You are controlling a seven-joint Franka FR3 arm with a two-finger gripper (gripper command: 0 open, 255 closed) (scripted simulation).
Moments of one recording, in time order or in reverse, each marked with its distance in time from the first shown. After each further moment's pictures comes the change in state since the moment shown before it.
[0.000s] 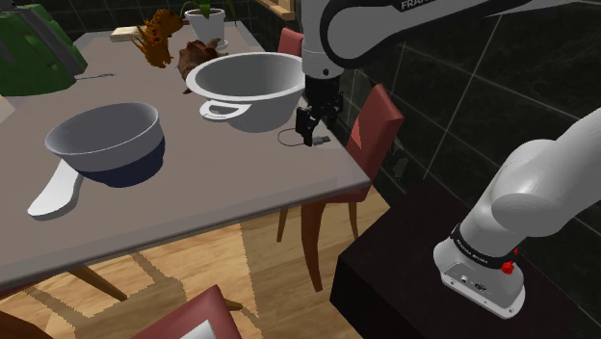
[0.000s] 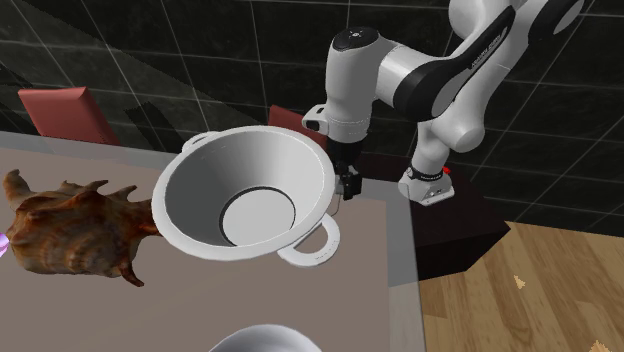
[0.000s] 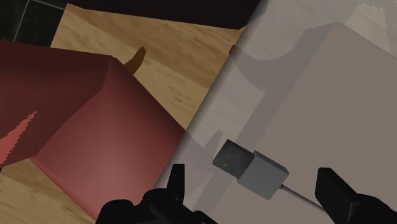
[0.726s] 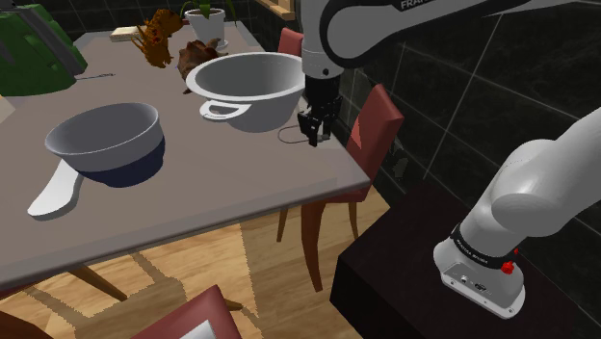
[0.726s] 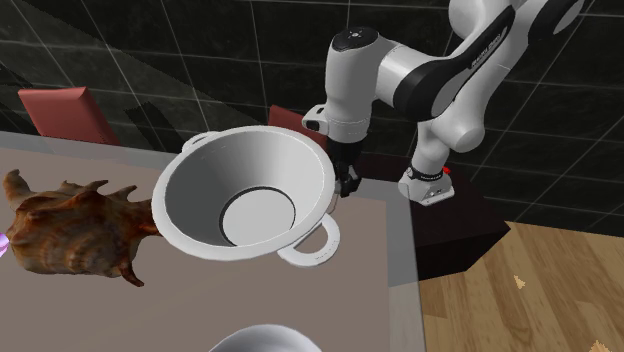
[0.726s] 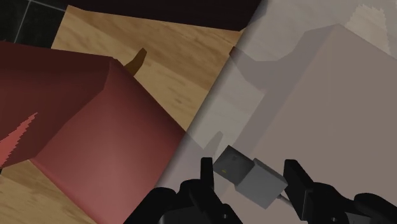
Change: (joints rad) arm 0.000 0.002 0.000 0.003 -0.001 -0.007 0.000
